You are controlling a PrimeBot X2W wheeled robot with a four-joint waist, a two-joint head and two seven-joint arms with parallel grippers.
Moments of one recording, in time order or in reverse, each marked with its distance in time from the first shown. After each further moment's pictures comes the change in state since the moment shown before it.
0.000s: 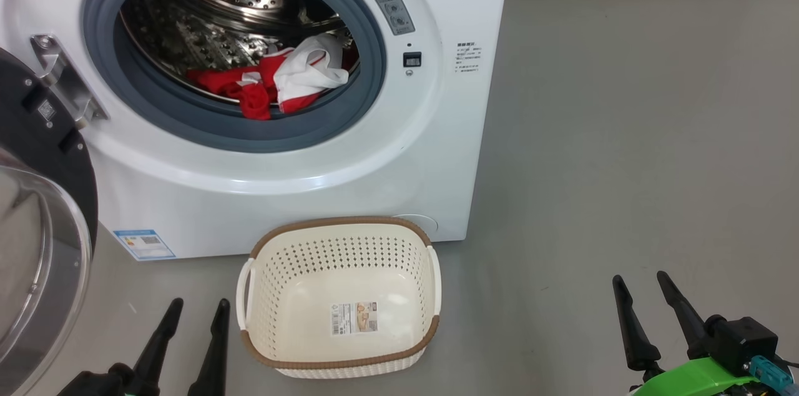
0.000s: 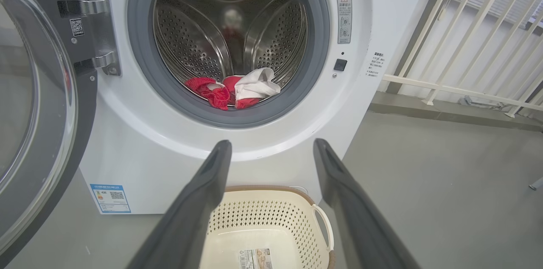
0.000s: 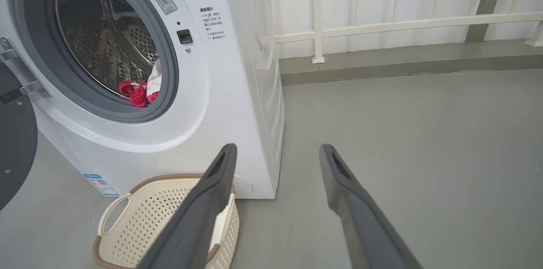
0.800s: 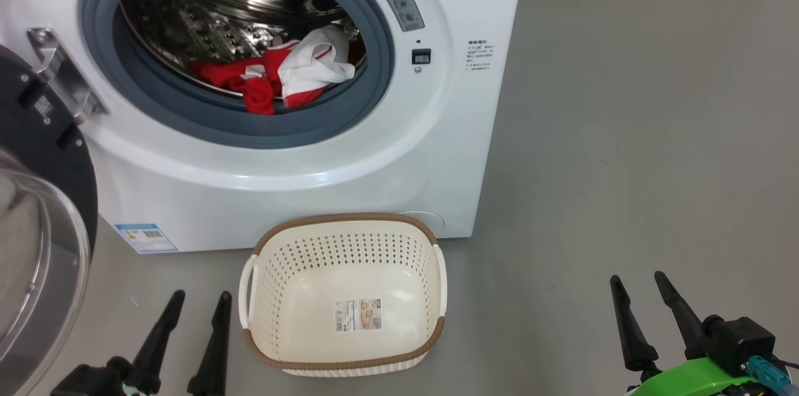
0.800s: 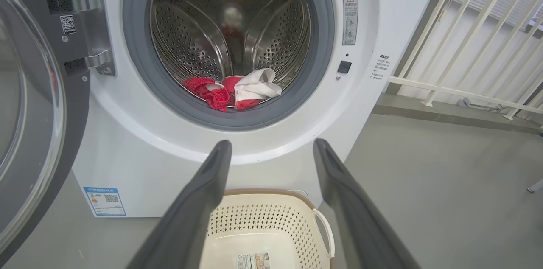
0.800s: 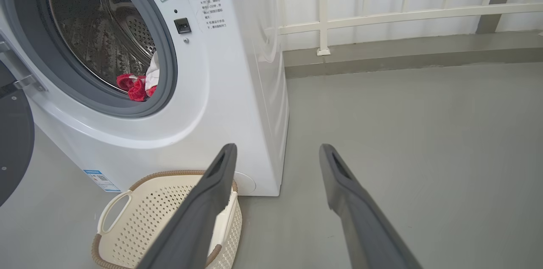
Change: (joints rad) left arm -0.005 0.017 -0.016 -0.019 -0.027 0.000 0.000; right arm 0.000 0.003 0.002 0.000 0.000 0.000 0.000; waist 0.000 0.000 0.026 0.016
